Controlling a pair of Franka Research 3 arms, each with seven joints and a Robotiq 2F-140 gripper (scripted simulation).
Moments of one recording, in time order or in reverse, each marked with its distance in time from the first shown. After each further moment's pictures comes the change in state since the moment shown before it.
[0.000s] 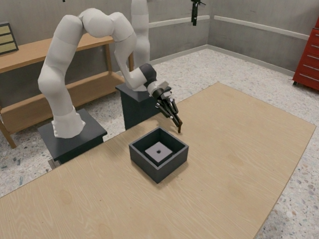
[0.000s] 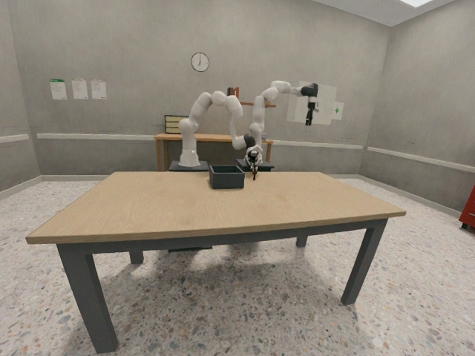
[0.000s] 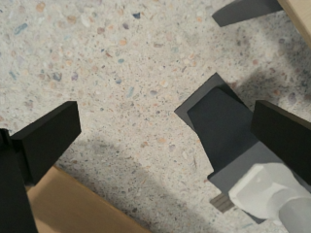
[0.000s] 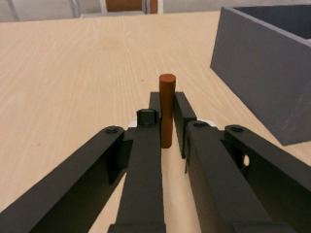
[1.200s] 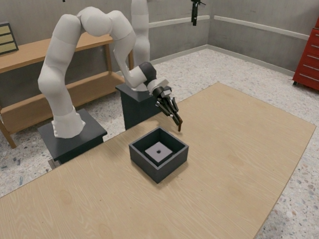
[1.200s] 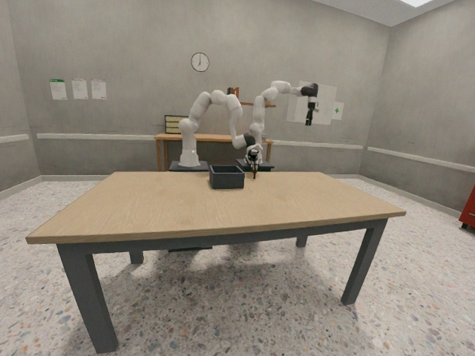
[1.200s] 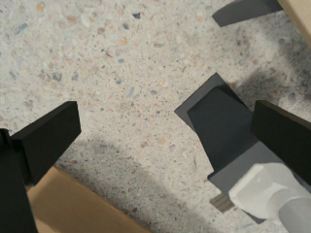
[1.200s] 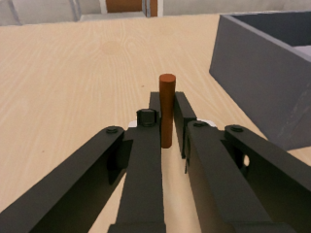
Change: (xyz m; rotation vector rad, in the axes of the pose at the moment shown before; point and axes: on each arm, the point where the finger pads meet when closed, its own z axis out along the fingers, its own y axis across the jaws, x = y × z) left arm 0.000 0.000 0.000 0.000 0.000 0.000; right arm 0.010 0.000 -0.004 0.000 0.000 0.002
